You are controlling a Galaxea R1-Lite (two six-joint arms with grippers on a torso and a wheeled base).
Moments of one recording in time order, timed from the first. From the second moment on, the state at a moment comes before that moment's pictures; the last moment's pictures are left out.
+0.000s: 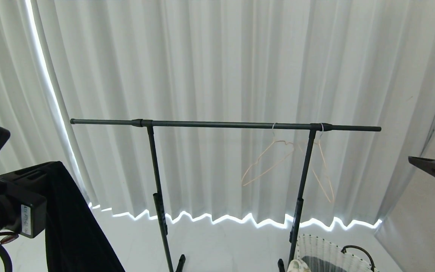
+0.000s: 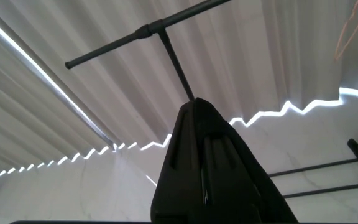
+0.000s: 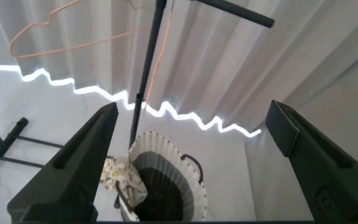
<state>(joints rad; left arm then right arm) -0.46 0.97 -0.62 -0.11 0.40 0.35 -0.05 1.20 -0.77 -0.11 0.15 -0.25</state>
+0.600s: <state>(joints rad) -0.48 0.98 -0.62 -0.11 0.40 0.35 -0.05 1.29 -0.63 -0.24 0.15 -0.22</state>
